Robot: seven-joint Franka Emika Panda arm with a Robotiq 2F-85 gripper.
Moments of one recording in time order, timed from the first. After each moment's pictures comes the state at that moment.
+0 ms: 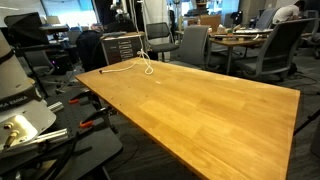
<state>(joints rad) 0.14 -0.06 0.34 -2.18 0.44 3.27 0.38</state>
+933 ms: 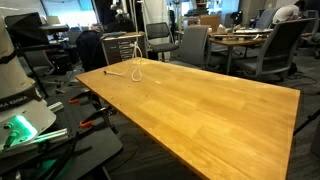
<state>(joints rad) 0.39 -0.51 -0.15 -2.39 0.50 3.07 -0.07</state>
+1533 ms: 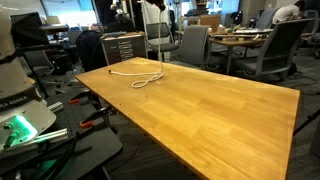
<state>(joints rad) 0.51 -0.26 -0.51 -2.50 0.42 3.11 -0.58</state>
